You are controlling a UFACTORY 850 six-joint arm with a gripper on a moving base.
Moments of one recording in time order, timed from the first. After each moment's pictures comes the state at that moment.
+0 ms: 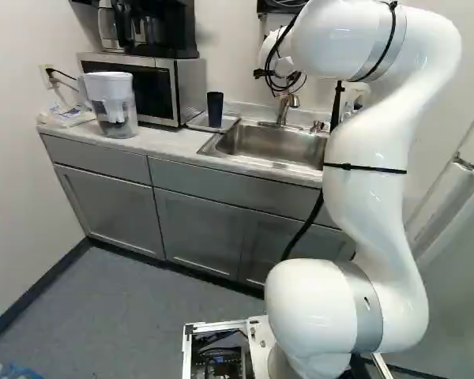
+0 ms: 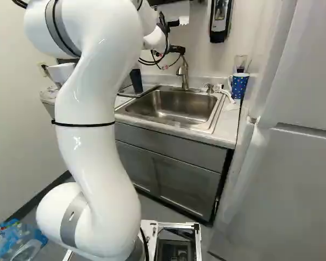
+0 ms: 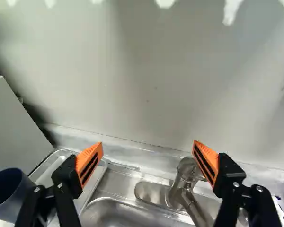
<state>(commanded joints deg) -7.9 -25.8 -93.0 -0.3 8.0 -0.6</state>
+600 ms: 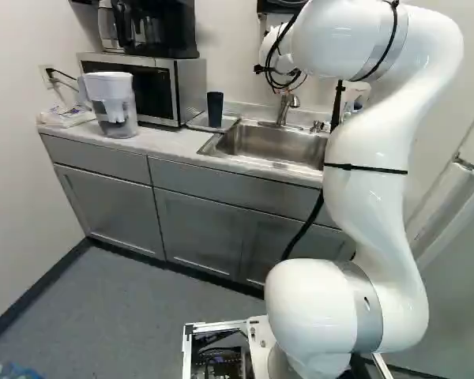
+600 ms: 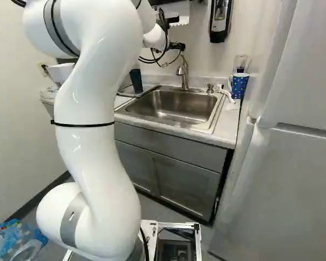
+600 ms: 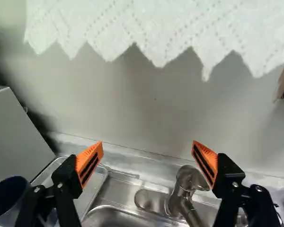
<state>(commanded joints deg) -8.0 -25.2 -93.9 -0.3 8.7 -0.6</state>
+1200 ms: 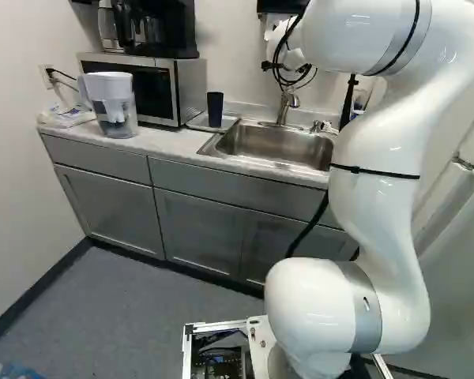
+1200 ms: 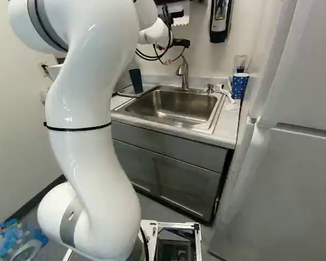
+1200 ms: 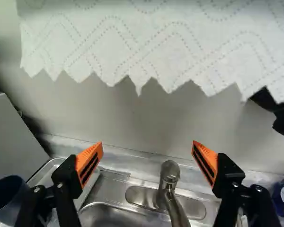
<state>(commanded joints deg) -10.4 -20.9 -89.6 -0.3 8.5 -0.6</state>
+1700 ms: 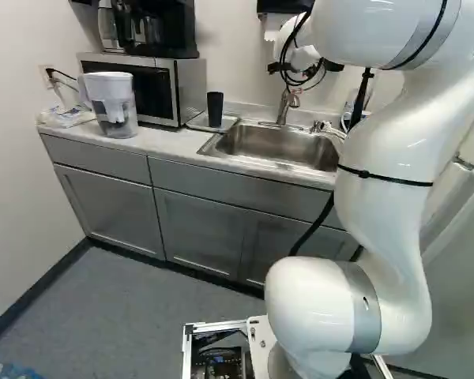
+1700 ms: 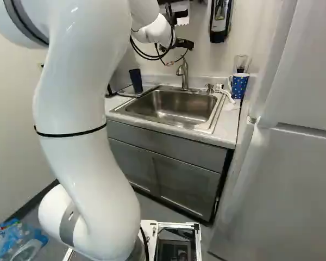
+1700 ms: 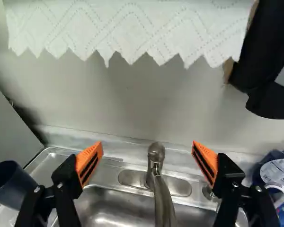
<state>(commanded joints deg) -12.2 -16.4 -84.4 -0.3 4.9 -0.6</state>
